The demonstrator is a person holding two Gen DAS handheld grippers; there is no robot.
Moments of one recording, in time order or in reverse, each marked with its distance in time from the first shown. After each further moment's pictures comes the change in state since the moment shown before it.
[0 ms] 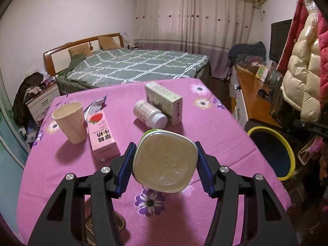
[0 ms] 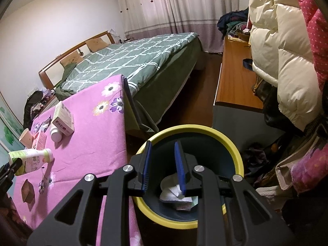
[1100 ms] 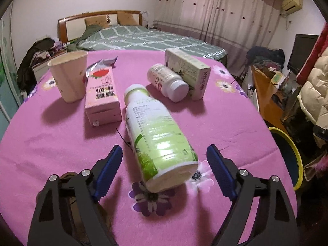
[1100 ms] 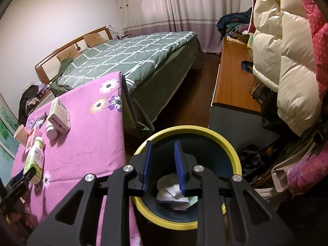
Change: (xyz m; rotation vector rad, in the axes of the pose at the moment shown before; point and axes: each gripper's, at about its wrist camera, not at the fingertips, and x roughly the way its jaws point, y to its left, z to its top) left arm 0.075 0.028 -0.041 -0.199 0.133 0.036; right arm 0.010 0.013 0.006 -0.032 0.031 -0.040
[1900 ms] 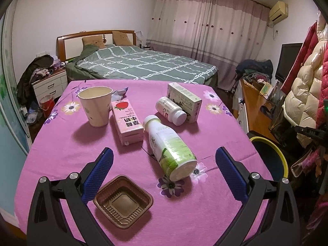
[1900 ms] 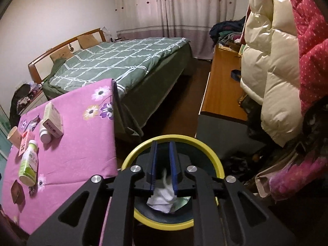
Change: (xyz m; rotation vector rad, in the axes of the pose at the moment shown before) left arm -0.108 0.033 0.006 0.044 -0.144 -0.051; right arm -0.024 0.002 0.009 -0.021 -0.038 -0.072
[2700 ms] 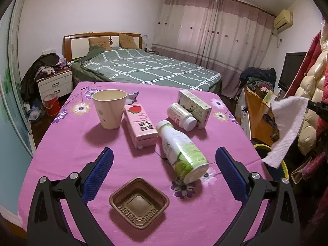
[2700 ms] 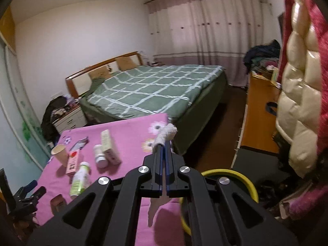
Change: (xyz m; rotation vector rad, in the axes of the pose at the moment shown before) left arm -0.012 0.023 0.000 -0.043 -0.038 0.017; right arm -0.071 0.061 0.047 -0.054 -0.177 0.214
